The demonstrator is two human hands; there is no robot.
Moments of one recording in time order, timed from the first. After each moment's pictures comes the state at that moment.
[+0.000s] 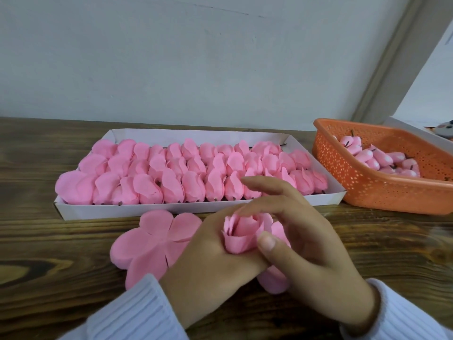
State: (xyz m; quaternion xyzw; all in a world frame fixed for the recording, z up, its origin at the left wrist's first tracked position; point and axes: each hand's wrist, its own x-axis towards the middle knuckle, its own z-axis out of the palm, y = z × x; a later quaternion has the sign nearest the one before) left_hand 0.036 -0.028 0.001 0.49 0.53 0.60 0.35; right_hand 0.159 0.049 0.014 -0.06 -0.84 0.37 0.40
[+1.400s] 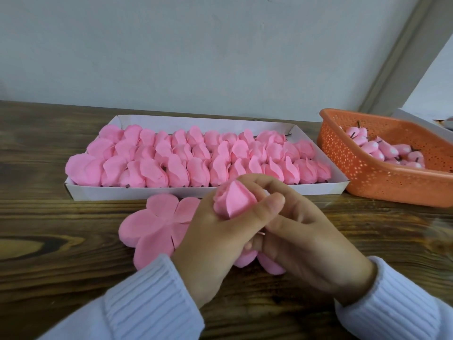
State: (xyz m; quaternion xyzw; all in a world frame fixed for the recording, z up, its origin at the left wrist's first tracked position) left_hand 0.043 -0.027 0.005 0.42 0.38 0.69 0.45; right_hand 0.152 0.045 0.014 -0.08 -0.55 0.80 0.23
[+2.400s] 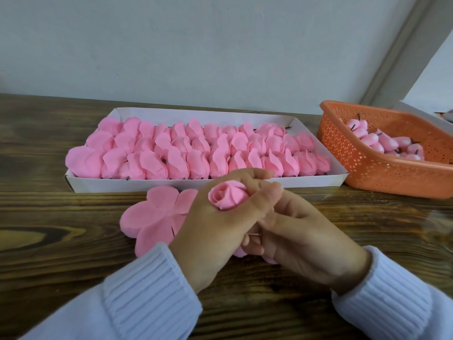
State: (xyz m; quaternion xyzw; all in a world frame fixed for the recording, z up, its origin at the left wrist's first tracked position) left_hand 0.043 -0.033 0.012 0.43 0.43 0.67 0.43; right_hand 0.153 0.043 0.010 -0.05 -0.55 0.82 0.17
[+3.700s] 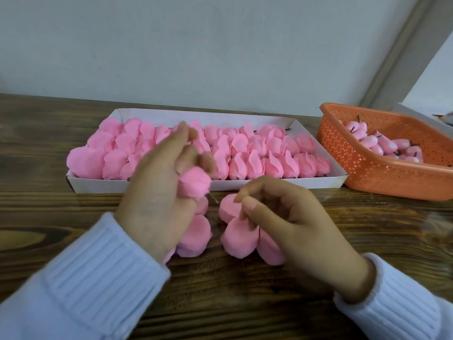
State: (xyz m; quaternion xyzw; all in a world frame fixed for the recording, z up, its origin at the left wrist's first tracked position) left_hand 0.002 -0.024 0.037 0.17 0.28 0.84 0.44; right_hand 0.155 0.040 0.021 -0.18 -0.82 0.45 0.30
